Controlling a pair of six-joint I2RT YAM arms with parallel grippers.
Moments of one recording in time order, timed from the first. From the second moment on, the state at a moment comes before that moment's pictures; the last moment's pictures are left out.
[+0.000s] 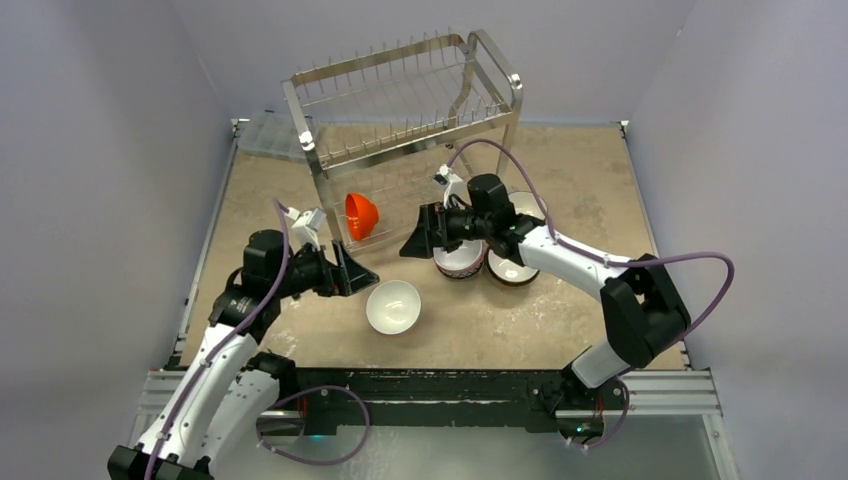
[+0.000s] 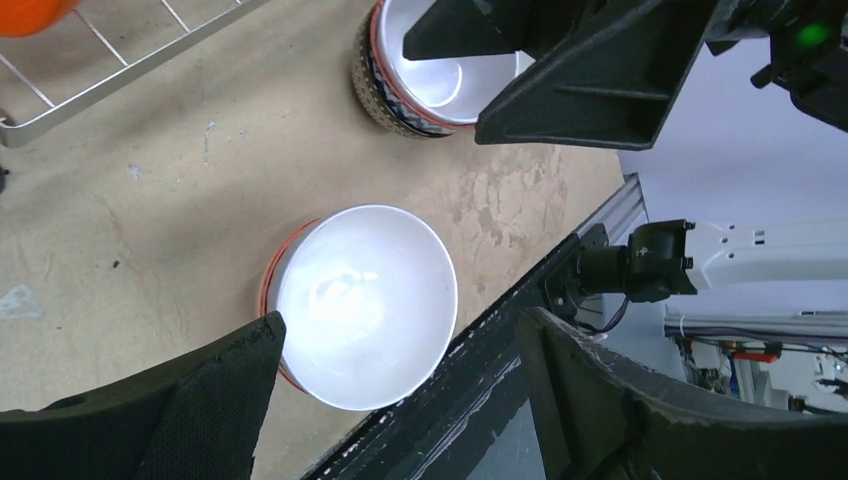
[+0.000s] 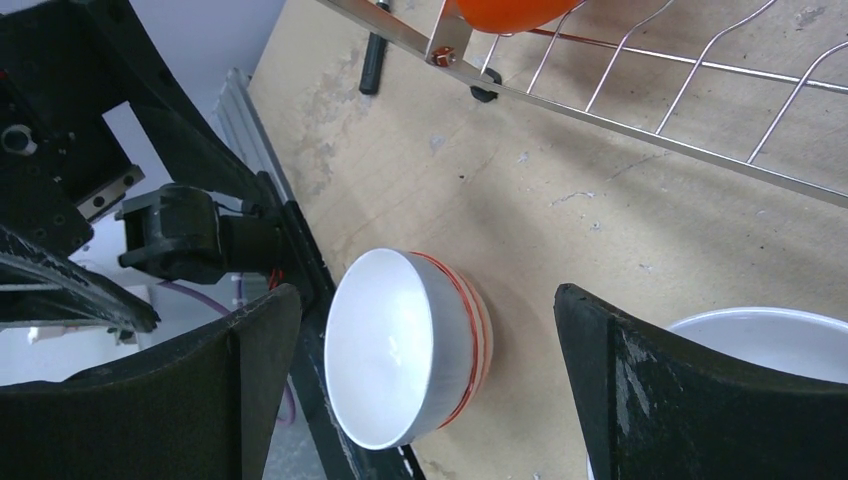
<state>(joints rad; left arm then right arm) -0.25 0.68 0.60 -0.42 0.62 -0.56 0.62 1.55 1.00 0.01 -0.63 0.50</state>
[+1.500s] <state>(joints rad) -1.11 1.23 0.76 -0.41 -0.06 -0.43 0.54 1.54 0.91 0.04 -0.68 0.59</state>
